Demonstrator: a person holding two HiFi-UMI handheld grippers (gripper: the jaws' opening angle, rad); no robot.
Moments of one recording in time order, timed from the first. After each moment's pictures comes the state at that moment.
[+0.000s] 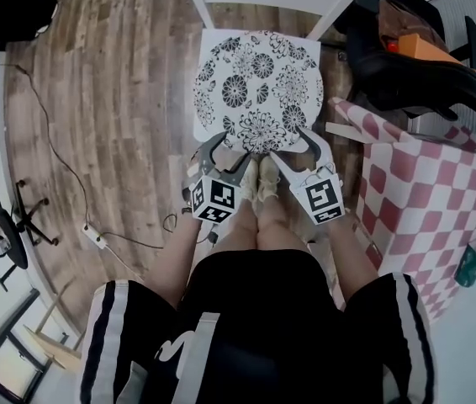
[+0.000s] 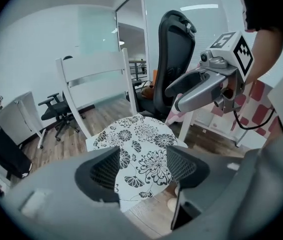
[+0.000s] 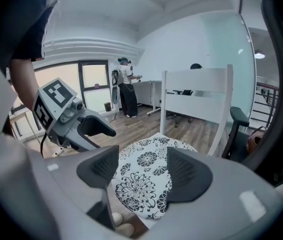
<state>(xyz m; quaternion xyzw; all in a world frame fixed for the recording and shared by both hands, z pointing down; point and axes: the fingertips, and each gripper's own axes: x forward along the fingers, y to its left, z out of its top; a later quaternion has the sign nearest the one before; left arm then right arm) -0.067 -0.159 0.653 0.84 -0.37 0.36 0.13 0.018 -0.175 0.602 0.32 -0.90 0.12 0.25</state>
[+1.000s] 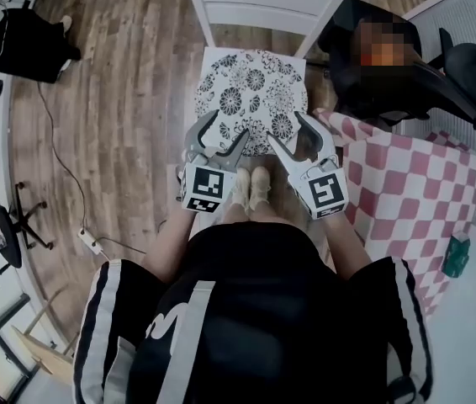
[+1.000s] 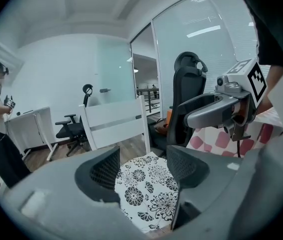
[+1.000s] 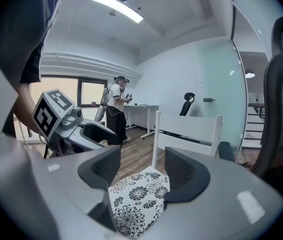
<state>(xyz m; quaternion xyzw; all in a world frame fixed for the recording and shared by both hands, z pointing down) -0.067 -0.205 0.487 0.85 -0.46 0.22 0.07 0.022 -0.199 0.445 0.36 -0.92 0.05 0.15</state>
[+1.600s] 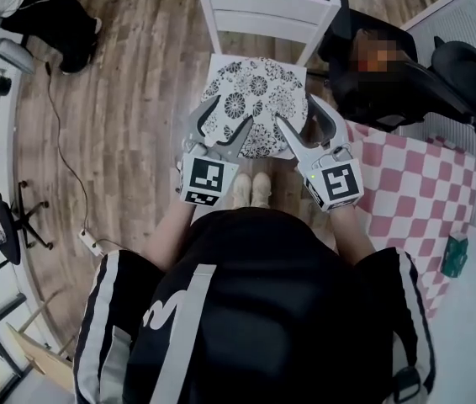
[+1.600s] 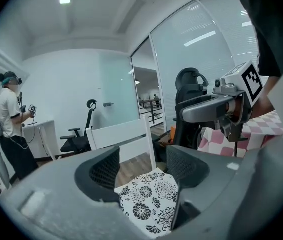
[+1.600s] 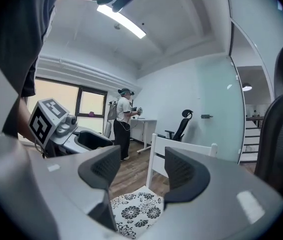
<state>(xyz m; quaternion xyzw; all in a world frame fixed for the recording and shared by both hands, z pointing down) -0.069 -0.215 0.405 0.86 -0.49 0.18 0.02 0.028 -0.213 0.362 0.39 -0.92 0.00 0.09</state>
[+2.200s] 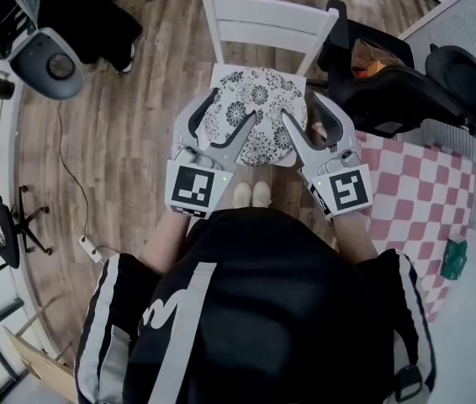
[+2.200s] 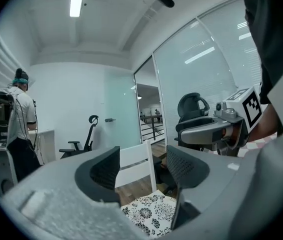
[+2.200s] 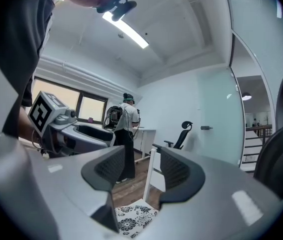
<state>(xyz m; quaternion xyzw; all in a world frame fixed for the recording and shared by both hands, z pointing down) -0.072 -0.213 0.304 0.87 -0.49 0.08 -0.01 0.022 -0.210 0.297 0.39 -0.92 -0.05 0.05</state>
